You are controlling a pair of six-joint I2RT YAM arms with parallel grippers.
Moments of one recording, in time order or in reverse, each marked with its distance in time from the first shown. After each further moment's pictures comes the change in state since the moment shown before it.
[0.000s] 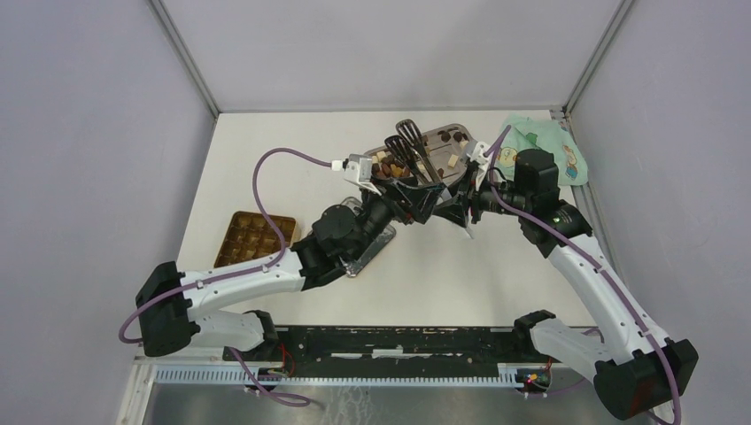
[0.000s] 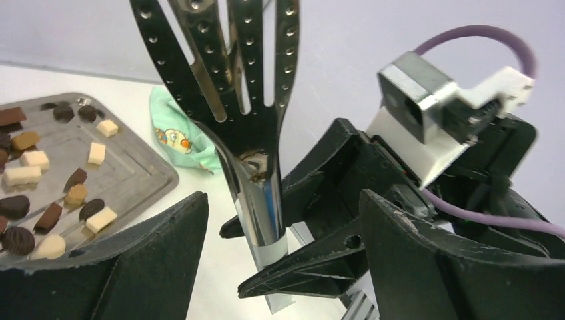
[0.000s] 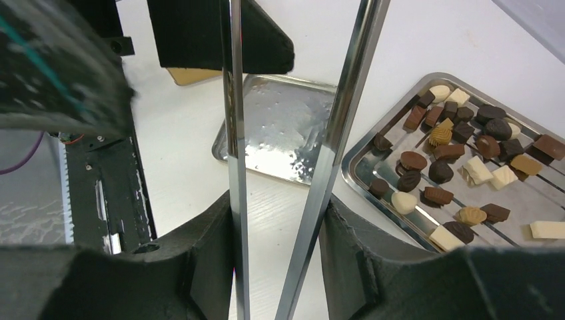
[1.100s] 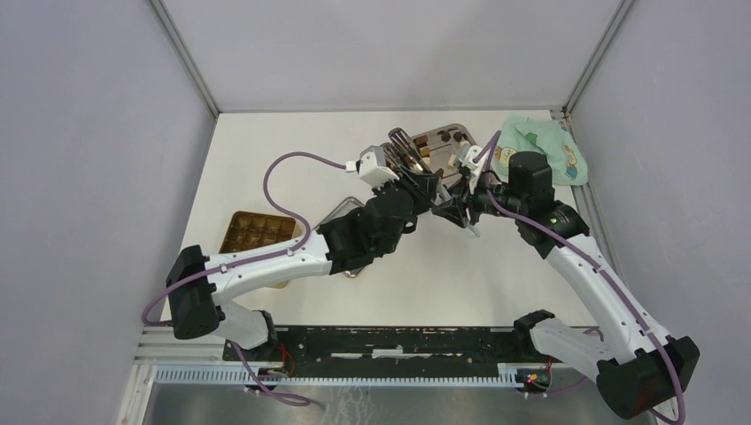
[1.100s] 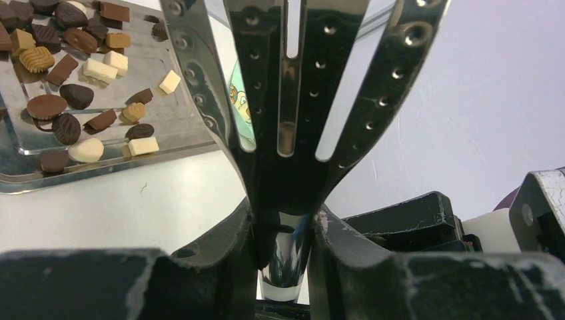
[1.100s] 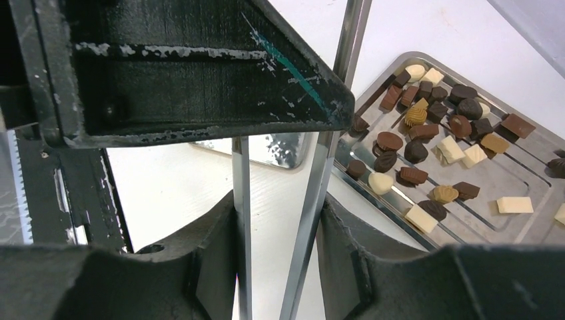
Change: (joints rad) left arm -0.053 0.214 0.330 -0.546 -0.403 -0.470; right arm 0.045 0.003 0.005 -0.053 0.125 -0.096
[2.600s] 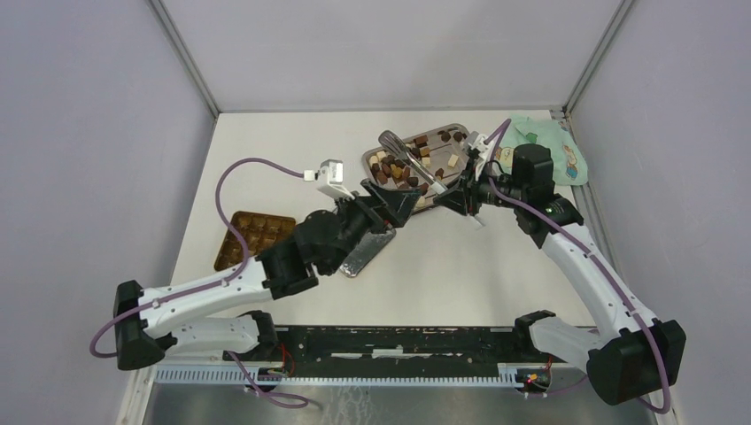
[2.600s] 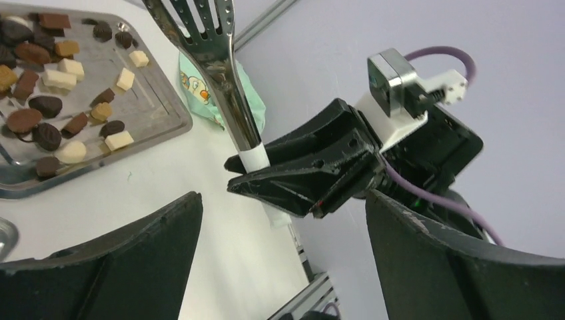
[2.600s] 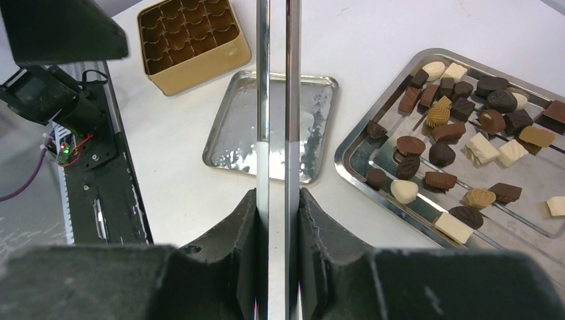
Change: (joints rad) left arm 0.001 -0.343 -0.250 0.082 0.190 0.116; right arm -0.096 0.077 -0.029 0.140 -0.128 0.180
